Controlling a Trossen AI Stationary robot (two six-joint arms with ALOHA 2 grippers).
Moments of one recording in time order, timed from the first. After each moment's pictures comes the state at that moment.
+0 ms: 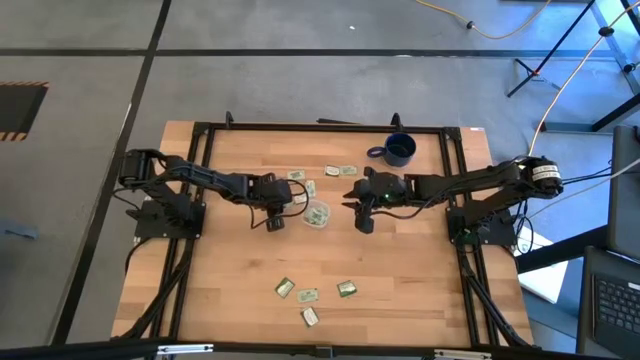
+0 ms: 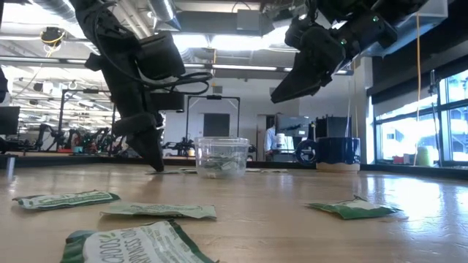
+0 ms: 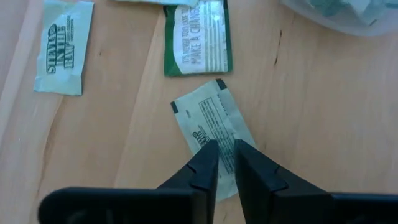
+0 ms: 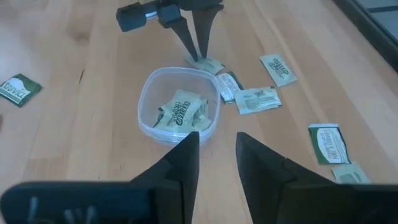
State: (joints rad) left arm 0.13 1.56 0.68 -0.23 -0.16 -0.08; right arm -0.03 1.41 0.77 0.03 0.11 0.07
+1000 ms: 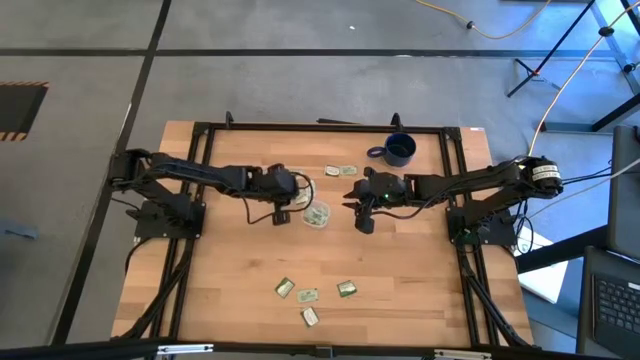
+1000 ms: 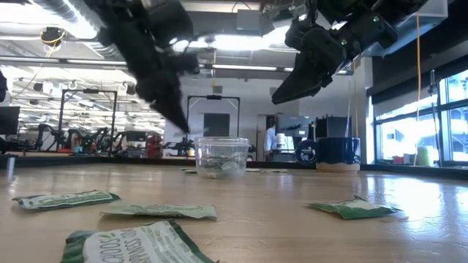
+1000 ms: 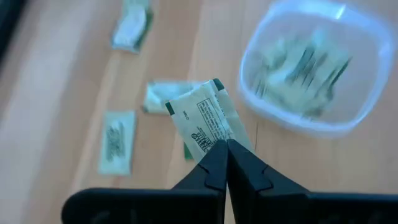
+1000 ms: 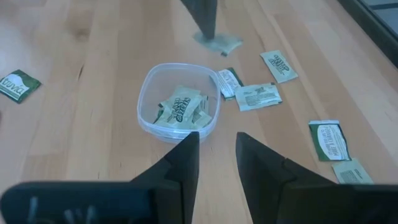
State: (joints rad) left arm 0.13 1.46 0.81 -0.29 -0.16 0.03; right arm -0.03 1.41 0.77 0.02 0.11 0.07
